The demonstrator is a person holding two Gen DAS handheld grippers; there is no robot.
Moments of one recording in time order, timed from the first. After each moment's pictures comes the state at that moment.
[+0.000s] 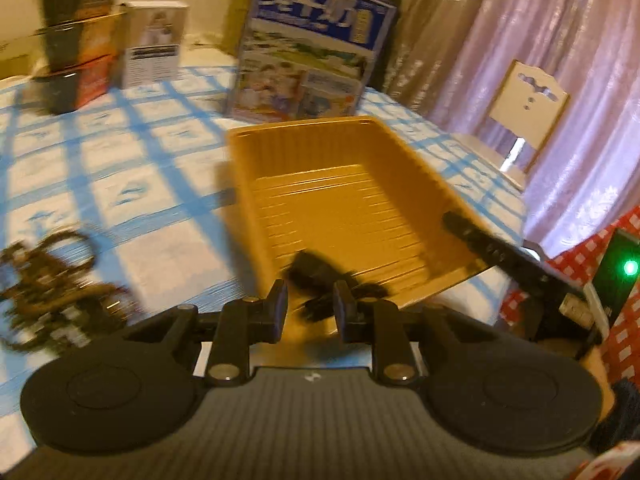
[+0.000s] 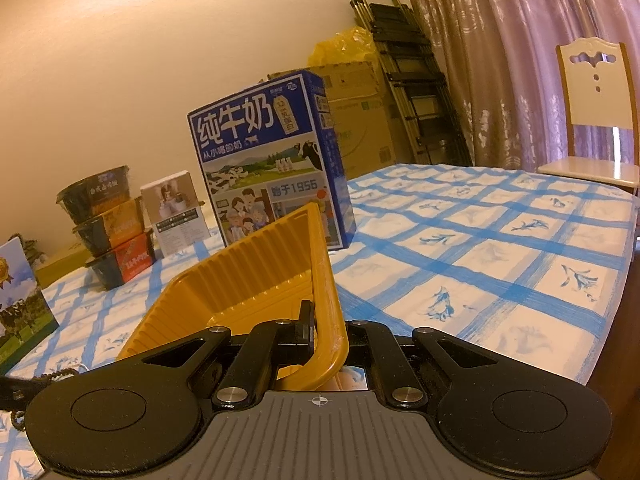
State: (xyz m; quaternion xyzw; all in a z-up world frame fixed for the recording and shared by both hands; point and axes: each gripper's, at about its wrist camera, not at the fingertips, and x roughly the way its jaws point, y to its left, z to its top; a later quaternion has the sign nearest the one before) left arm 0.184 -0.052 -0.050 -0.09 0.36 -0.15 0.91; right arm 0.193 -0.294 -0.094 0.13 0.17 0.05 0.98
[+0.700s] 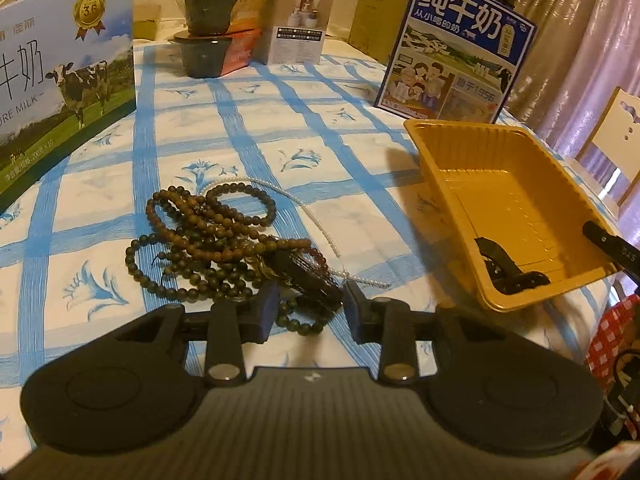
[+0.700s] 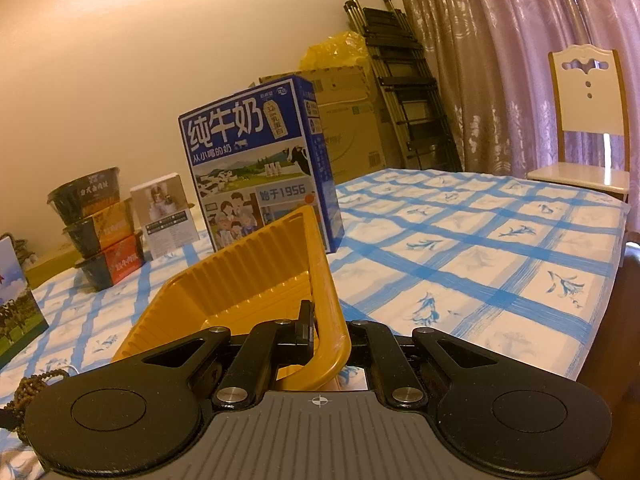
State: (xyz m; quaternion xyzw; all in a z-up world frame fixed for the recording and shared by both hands) left arm 0.171 0.028 -0.075 -0.10 0.38 0.00 0.92; right arm 0.190 -0.297 -0.090 0.12 0.17 0.03 0.98
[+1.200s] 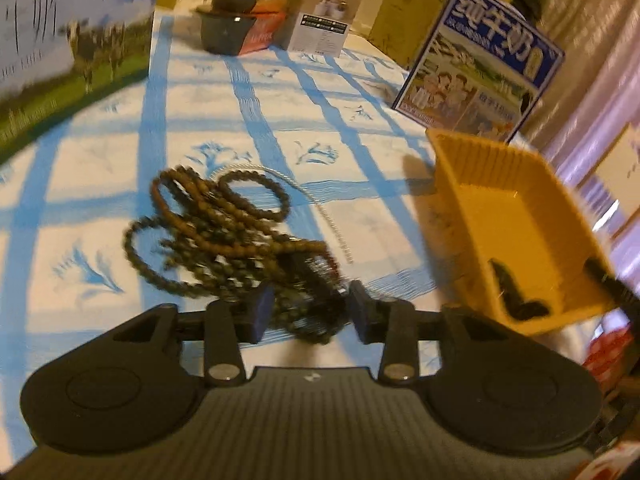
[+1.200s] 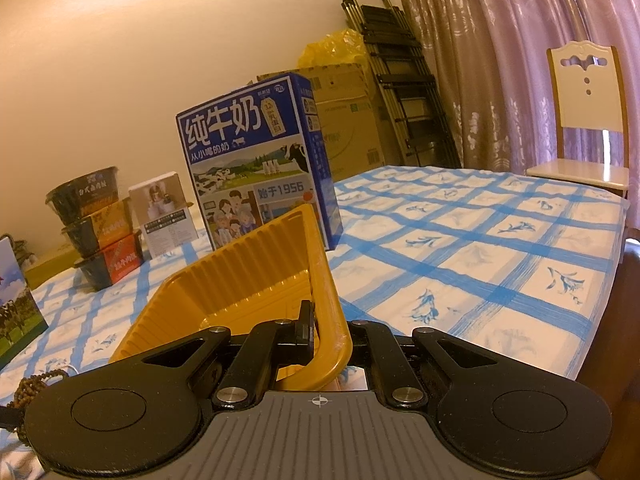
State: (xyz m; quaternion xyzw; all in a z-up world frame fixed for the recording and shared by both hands) left arm 0.184 0.052 -0.086 -0.18 0.40 0.00 0.90; right arm 0.190 -0.297 -0.091 0.12 0.17 0.03 0.98
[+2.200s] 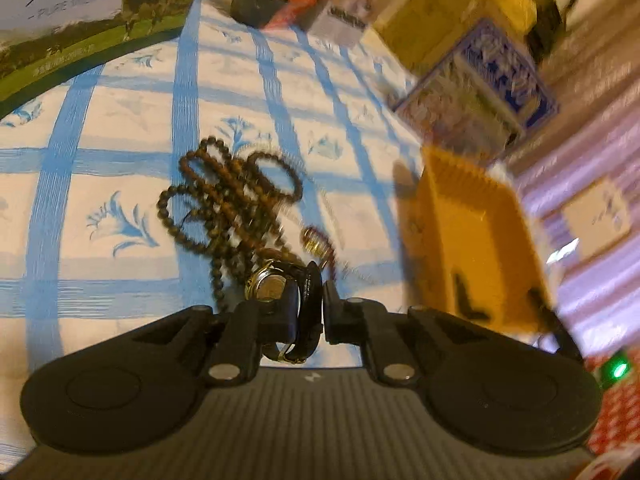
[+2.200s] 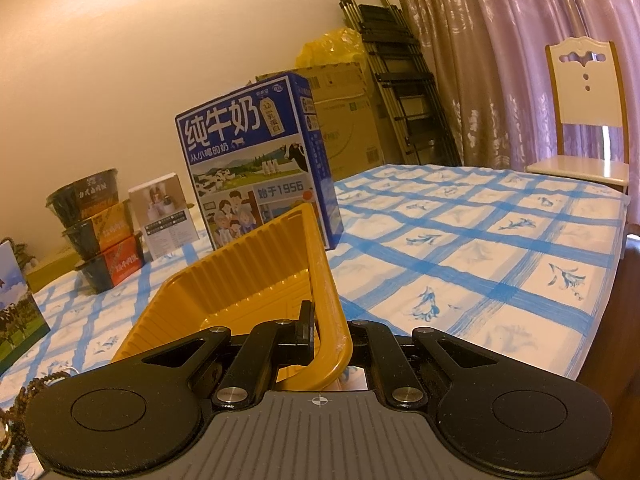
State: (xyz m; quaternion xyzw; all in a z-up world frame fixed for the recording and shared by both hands) left arm 0.155 0.100 -0.058 -0.26 0.44 -0.02 0.86; right arm 0.190 -0.299 -0.096 0.13 0.17 0.03 0.98
